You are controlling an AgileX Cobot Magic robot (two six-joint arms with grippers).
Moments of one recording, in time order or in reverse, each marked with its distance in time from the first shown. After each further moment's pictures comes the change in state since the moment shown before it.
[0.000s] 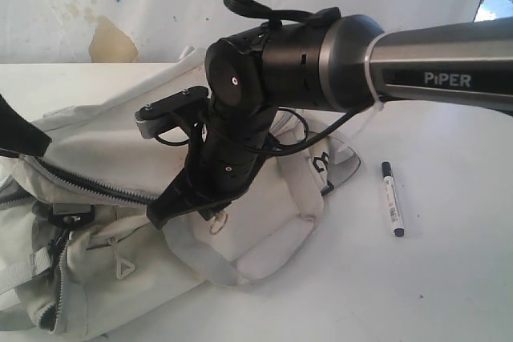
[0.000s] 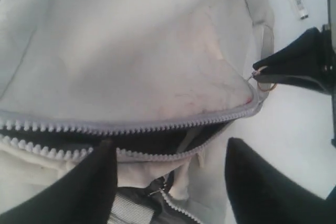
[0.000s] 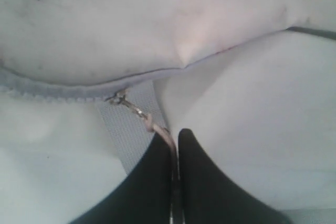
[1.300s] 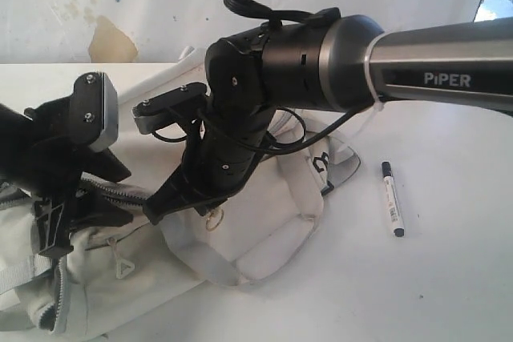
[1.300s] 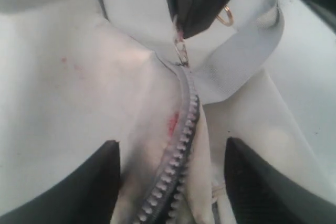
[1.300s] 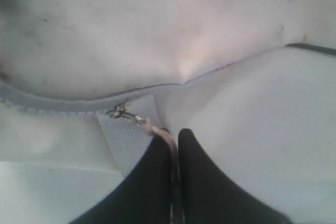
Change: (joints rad) left arm -0.477 -0.015 0.204 0.087 -0.495 0.675; right arm 0.000 0.000 0.000 0.006 -0.034 -0.002
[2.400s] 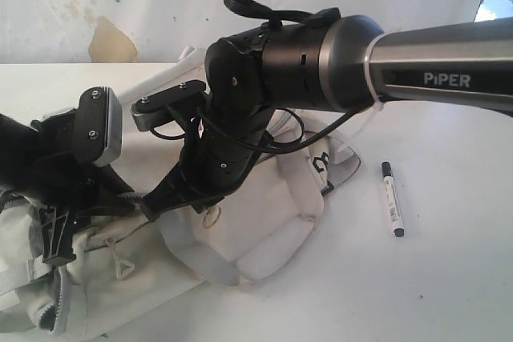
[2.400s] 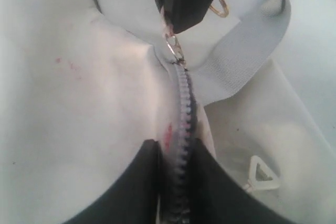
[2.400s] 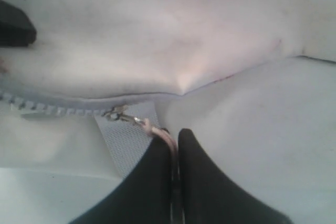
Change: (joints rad) left arm 0.000 0.024 0.033 -0.061 -0.061 0.123; right arm 0.000 0.000 0.000 0.001 -0.020 0.004
